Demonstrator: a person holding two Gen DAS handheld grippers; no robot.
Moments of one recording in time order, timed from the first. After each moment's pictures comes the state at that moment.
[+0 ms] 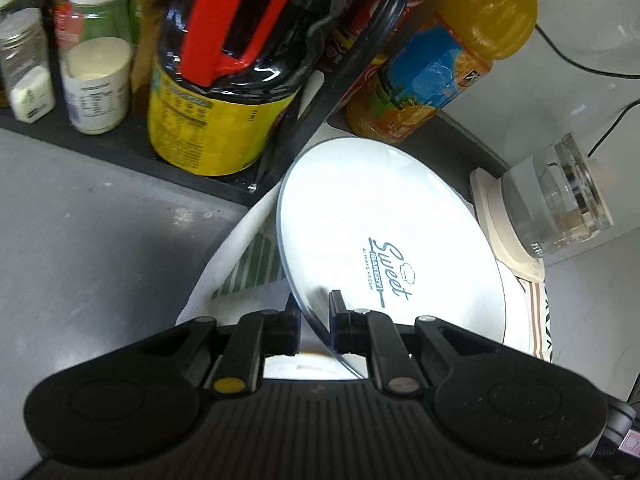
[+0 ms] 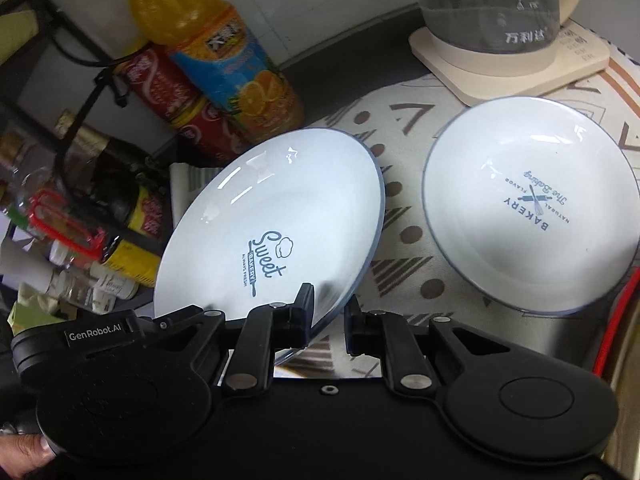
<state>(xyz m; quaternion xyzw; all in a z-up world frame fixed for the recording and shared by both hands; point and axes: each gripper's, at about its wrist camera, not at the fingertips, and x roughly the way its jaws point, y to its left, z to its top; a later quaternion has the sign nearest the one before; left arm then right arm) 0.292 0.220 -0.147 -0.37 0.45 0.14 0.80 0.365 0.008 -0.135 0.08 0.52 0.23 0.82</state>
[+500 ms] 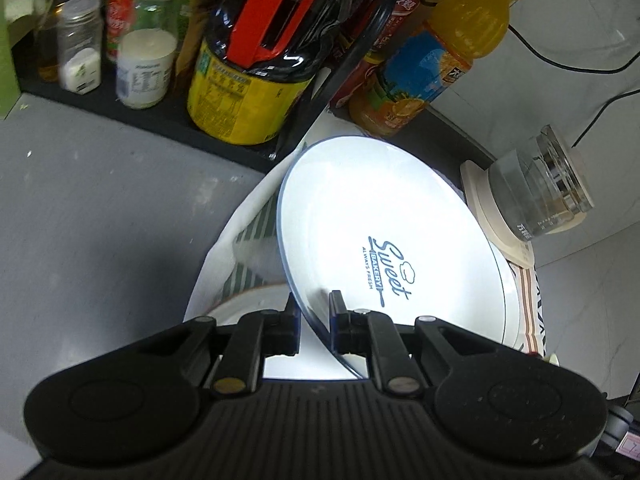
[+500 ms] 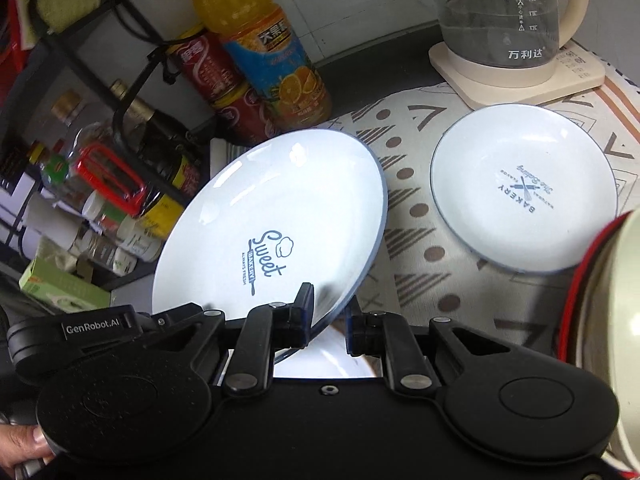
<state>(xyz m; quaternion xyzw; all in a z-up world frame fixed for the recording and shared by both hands) 0.238 0.200 -0.130 -0.37 0.44 0.16 0.80 0.317 -0.009 -0.113 0.05 0.50 0.26 0.82</state>
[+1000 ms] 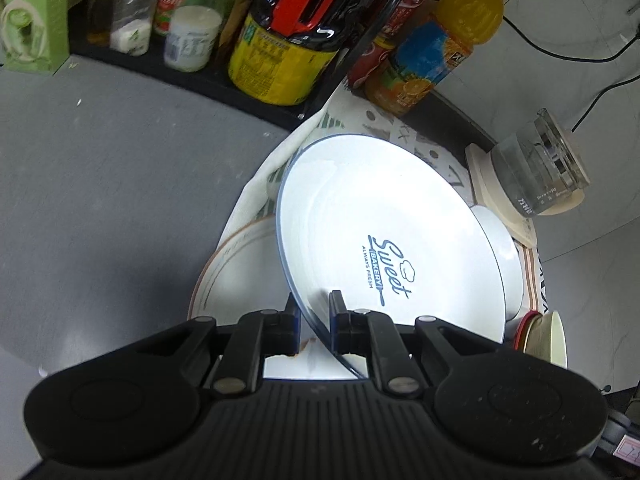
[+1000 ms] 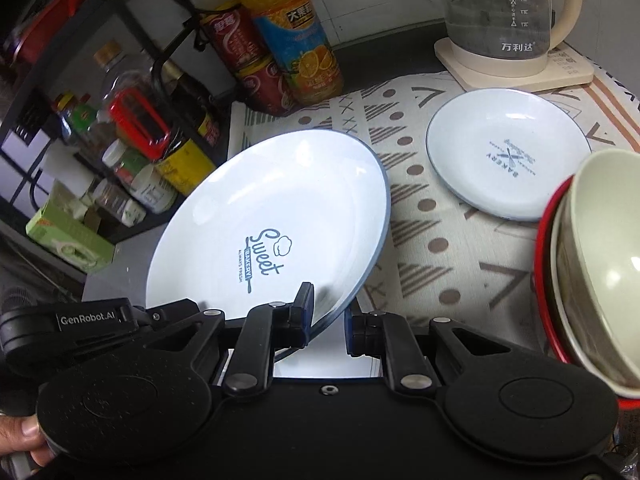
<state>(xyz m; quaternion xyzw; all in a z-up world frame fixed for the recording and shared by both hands) 0.178 0.171 -0.129 -0.37 0.44 0.17 0.80 0.265 -0.026 -0.108 0.02 0.50 0.27 0.82</state>
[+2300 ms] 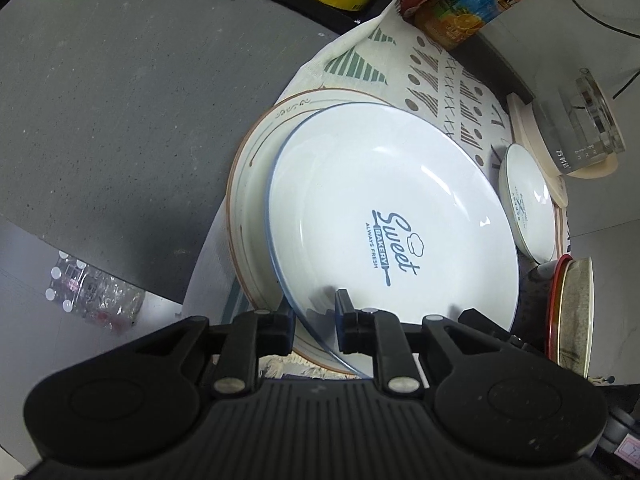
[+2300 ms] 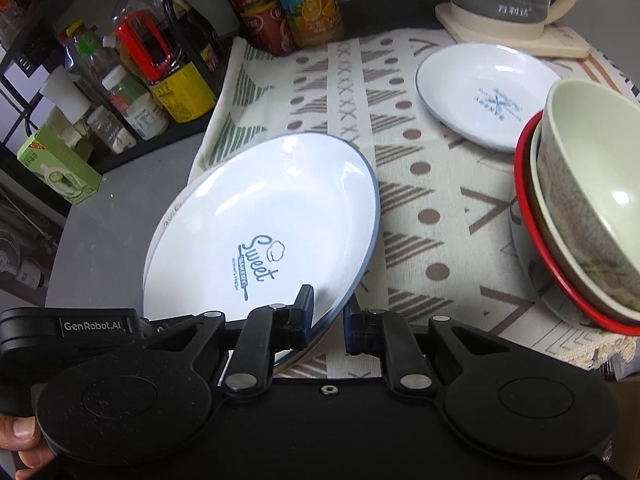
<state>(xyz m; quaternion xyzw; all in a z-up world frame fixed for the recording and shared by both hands) 0.144 0.144 -0.169 -0.41 0.50 0.19 0.74 0.232 -0.044 -0.131 -0.04 0.52 0.28 0.81</state>
